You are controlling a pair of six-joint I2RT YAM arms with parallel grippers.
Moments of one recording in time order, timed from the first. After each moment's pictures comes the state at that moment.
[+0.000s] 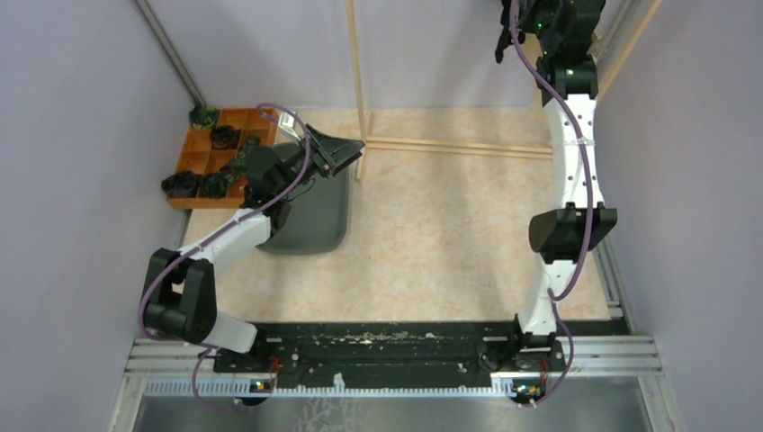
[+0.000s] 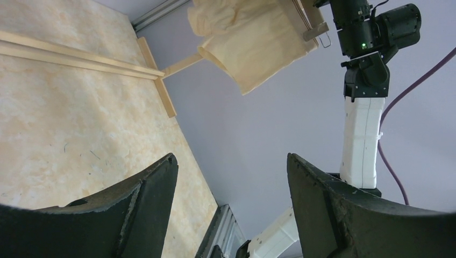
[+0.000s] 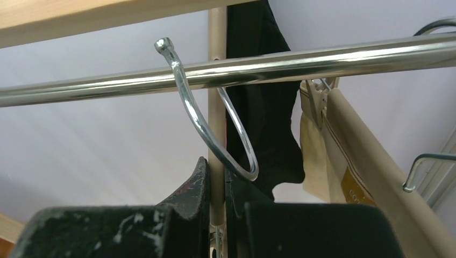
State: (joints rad) left arm -0.32 1.45 0.88 0.78 0.56 -1.21; right arm 0.03 1.99 2.44 -0.31 -0.04 0.20
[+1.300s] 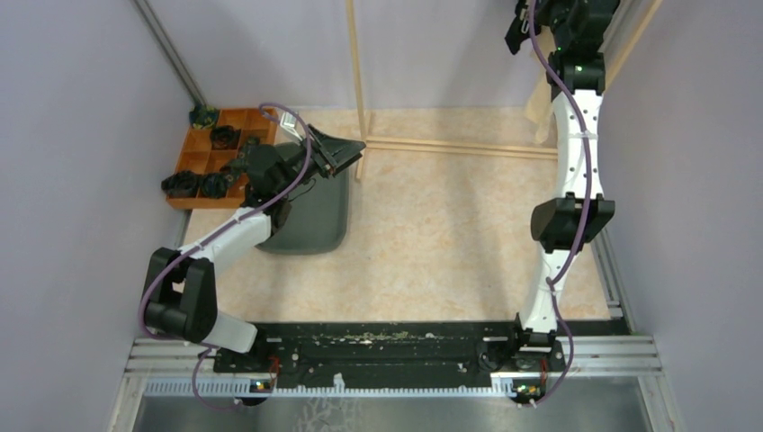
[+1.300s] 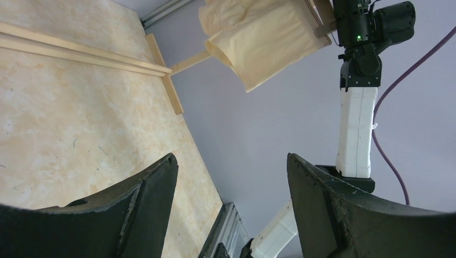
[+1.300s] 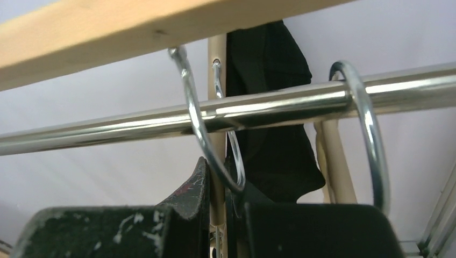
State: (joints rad) left arm -0.32 1.46 0.89 0.74 0.56 -1.18; right arm -0.06 2.10 2.55 -0.23 -0.11 0.30
